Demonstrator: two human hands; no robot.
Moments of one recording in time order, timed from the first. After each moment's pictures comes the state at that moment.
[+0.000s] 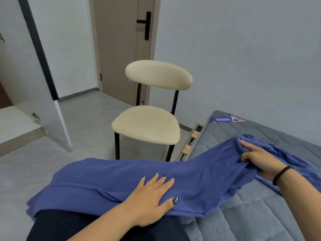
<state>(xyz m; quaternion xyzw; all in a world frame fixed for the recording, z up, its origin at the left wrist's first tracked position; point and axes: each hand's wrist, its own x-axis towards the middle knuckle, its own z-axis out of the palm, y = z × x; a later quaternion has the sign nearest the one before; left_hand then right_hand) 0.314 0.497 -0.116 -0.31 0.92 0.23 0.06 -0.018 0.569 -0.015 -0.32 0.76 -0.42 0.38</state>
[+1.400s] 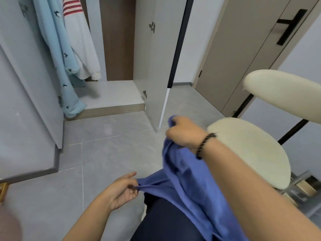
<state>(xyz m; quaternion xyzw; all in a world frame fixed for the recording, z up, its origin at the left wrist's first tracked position) 0.607 0.440 -0.212 -0.56 0.08 0.71 -0.43 0.457 0.351 -0.006 -0.73 0.55 -0.14 0.39</state>
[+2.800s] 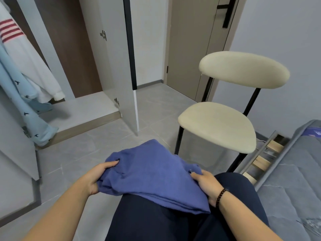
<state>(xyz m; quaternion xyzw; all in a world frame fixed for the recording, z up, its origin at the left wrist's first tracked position) 0.600 0.400 -0.155 -0.63 0.22 0.66 -0.35 0.267 0.427 -0.160 -0.35 0.64 -0.34 0.59</state>
